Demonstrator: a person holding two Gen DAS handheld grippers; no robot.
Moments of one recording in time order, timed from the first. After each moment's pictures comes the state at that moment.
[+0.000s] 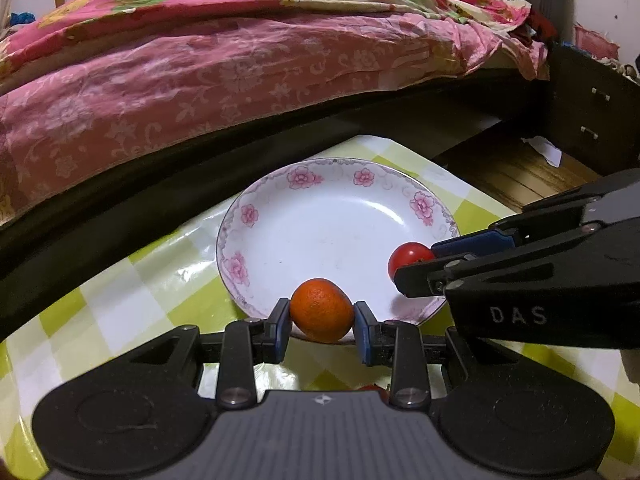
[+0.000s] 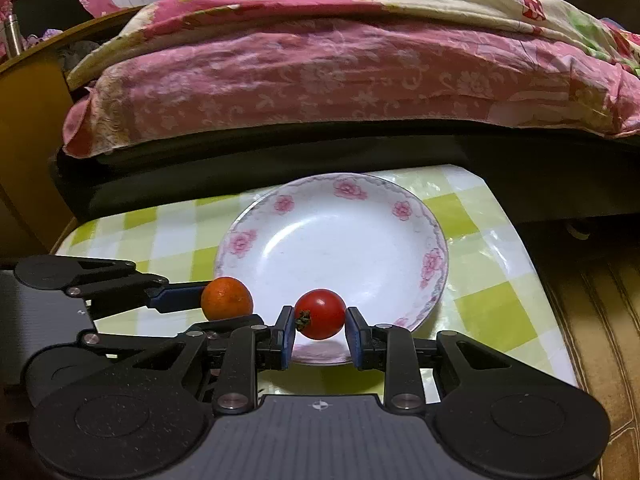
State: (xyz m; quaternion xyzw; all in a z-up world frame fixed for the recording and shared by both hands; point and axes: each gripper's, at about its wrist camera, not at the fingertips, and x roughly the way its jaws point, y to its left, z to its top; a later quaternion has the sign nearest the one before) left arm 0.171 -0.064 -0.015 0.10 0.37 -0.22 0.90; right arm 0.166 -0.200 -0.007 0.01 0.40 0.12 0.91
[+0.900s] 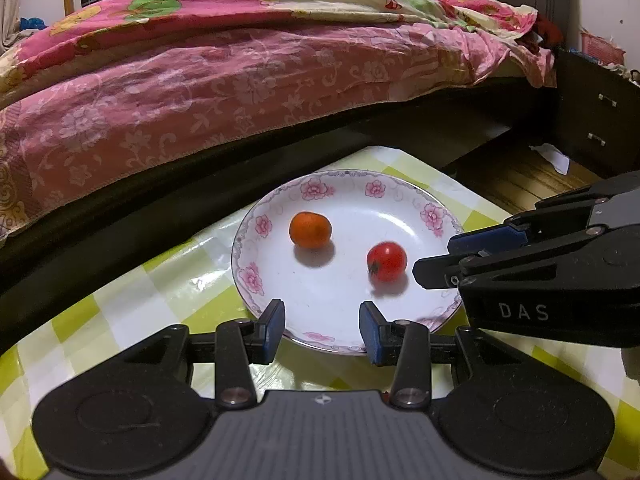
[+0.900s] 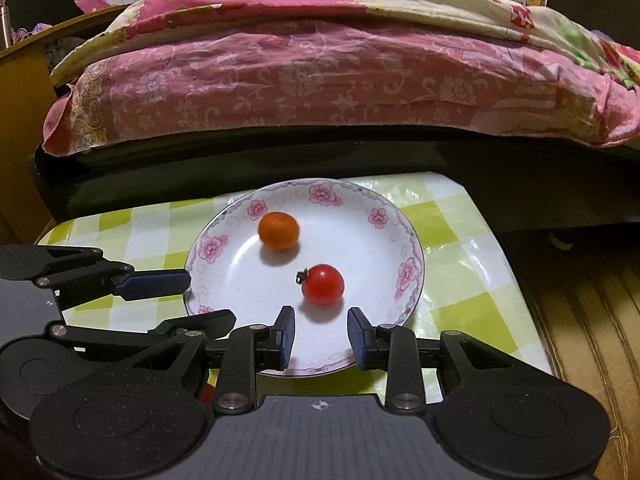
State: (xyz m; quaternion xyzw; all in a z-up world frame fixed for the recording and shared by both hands) left arm 0.171 -0.059 -0.007 0.09 0.36 -0.21 0.91; right arm 0.170 -0.205 -0.010 -0.01 0.39 0.10 0.92
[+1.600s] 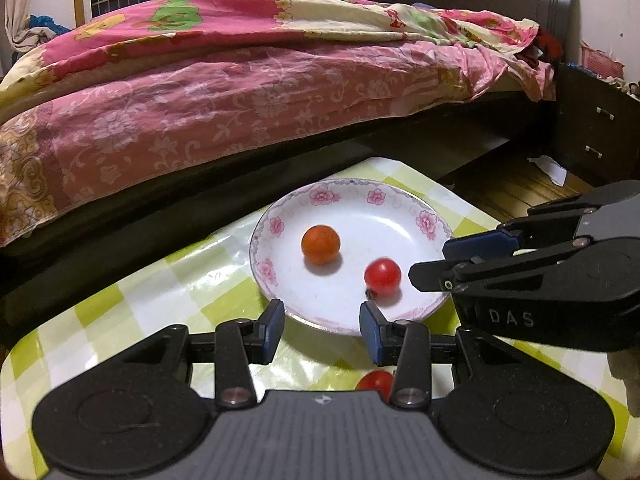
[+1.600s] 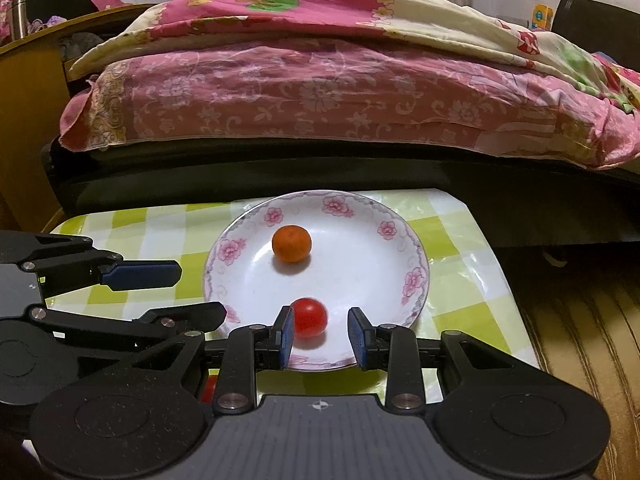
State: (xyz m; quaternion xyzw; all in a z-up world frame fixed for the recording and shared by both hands) left arm 0.147 -0.041 0.011 0.08 0.35 -0.20 0.91; right arm 0.152 -0.190 0.001 -0.03 0.37 0.10 0.92
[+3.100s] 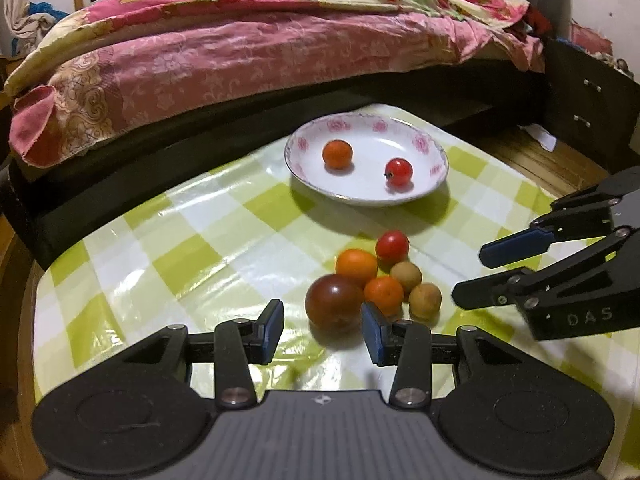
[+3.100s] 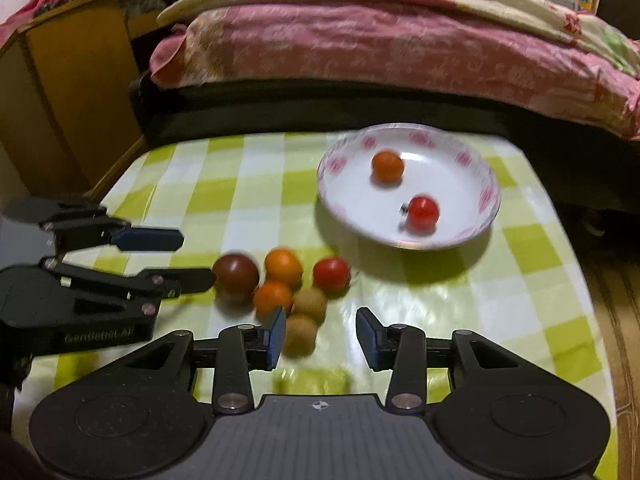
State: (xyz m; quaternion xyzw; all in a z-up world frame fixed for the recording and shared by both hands) left arm 0.068 0.022 -0.003 0.09 0.38 -0.21 0.90; right arm 0.069 -0.153 -0.002 -0.03 0.43 0.16 0.89
